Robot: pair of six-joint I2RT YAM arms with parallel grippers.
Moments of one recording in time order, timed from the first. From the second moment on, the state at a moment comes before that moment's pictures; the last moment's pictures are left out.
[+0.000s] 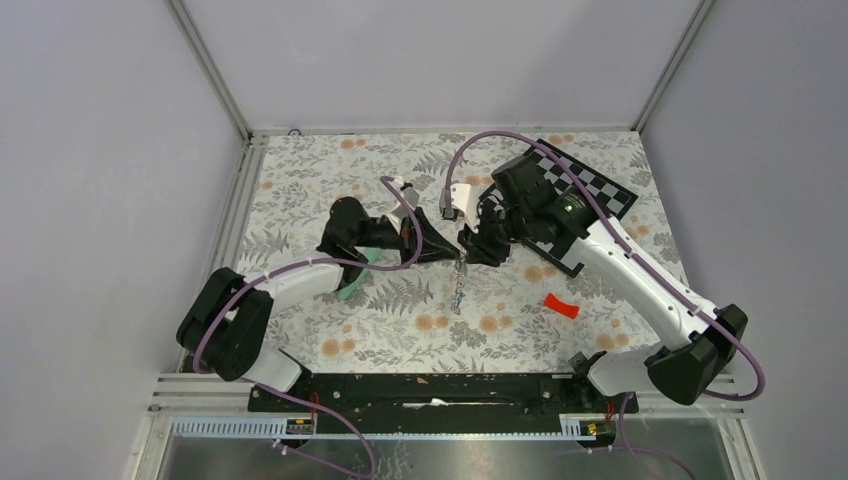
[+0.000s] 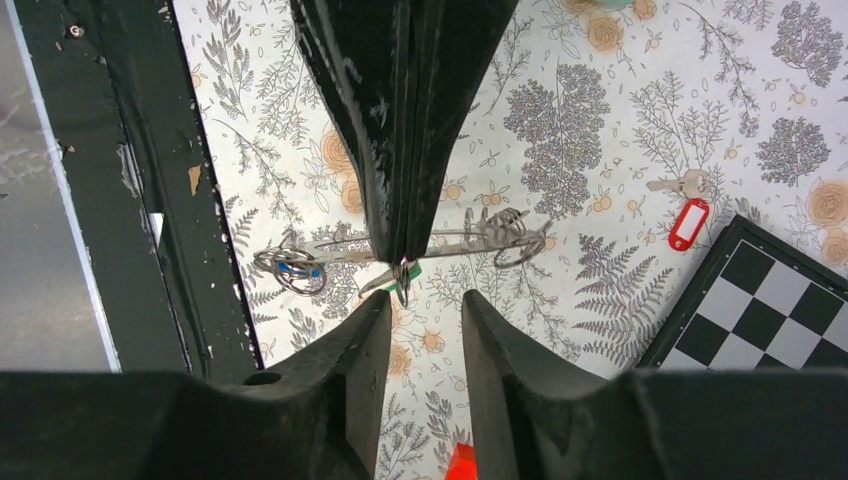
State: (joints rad) left arm -0.58 1.47 0.75 0.95 1.14 -0.40; right arm 0.69 1.37 1.44 -0.99 -0.45 -0.54
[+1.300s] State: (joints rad) left arm -0.57 1.43 0.71 1.24 1.18 -0.58; right arm 0.67 1.28 1.32 -0.87 -0.67 -0.54
